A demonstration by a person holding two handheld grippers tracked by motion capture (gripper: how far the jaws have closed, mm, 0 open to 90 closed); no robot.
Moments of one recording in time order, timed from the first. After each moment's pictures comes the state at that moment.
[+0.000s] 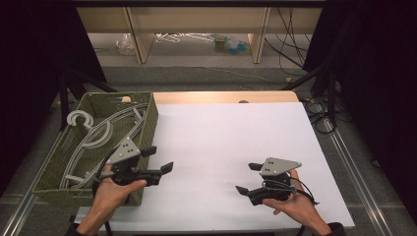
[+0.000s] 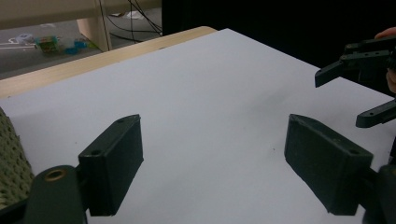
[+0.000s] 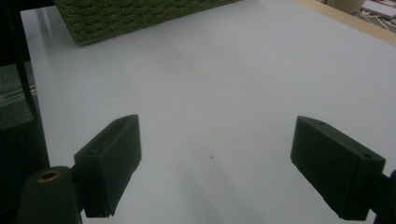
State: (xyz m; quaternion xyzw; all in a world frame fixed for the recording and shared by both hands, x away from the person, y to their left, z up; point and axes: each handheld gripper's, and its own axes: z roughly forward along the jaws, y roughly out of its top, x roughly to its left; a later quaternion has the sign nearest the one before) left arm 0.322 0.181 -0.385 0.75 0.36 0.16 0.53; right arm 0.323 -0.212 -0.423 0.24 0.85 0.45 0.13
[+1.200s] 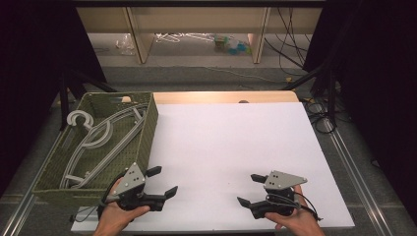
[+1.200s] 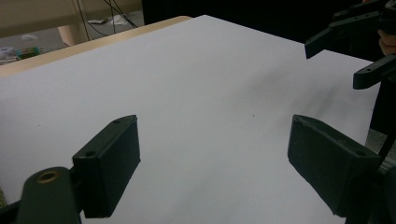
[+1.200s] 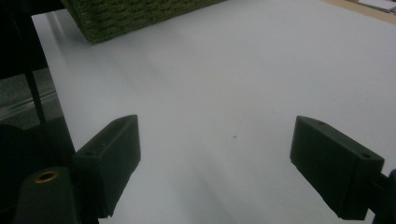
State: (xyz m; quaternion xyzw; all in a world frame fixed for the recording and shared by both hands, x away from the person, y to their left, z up) left arm 0.287 0.177 -0.430 0.76 0.32 0.16 0.54; right arm 0.293 -0.216 -0.438 0.27 0.84 0.46 0.13
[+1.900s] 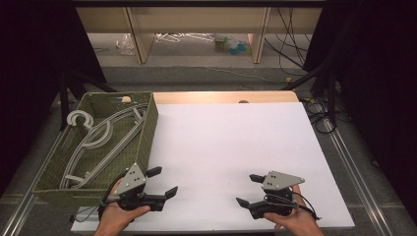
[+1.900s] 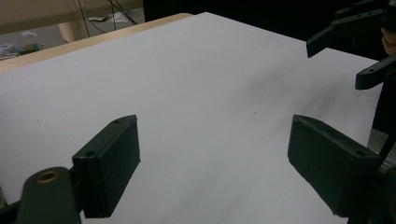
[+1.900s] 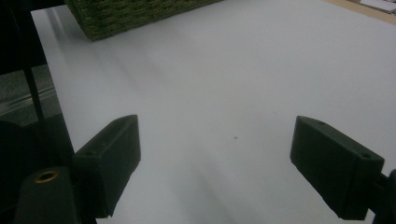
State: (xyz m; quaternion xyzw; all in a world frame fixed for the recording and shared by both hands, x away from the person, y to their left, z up) left arm 0.289 0.177 -0.433 0.77 0.32 0.16 0.53; right arm 0.294 -0.213 -0.439 0.26 0.84 0.46 0.13
